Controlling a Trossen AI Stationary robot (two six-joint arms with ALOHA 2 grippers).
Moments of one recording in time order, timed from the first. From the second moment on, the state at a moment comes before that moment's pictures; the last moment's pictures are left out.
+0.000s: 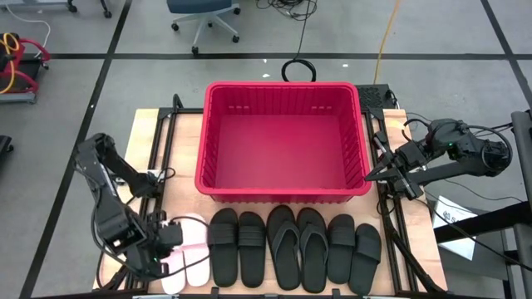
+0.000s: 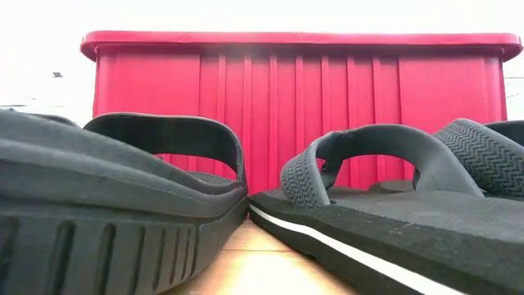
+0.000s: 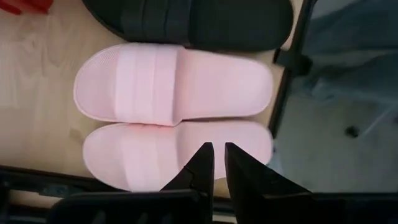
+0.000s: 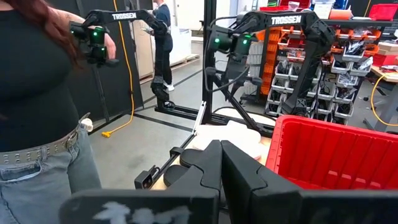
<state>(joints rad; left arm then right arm) -0.99 1.43 1.39 -1.30 -0.07 -1.24 0.10 0.60 1.04 -0.56 -0.34 -0.03</state>
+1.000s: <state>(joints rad) -1.05 1.47 1.26 -1.29 -0.02 -1.26 0.10 0.60 1.04 -0.55 -0.34 0.01</state>
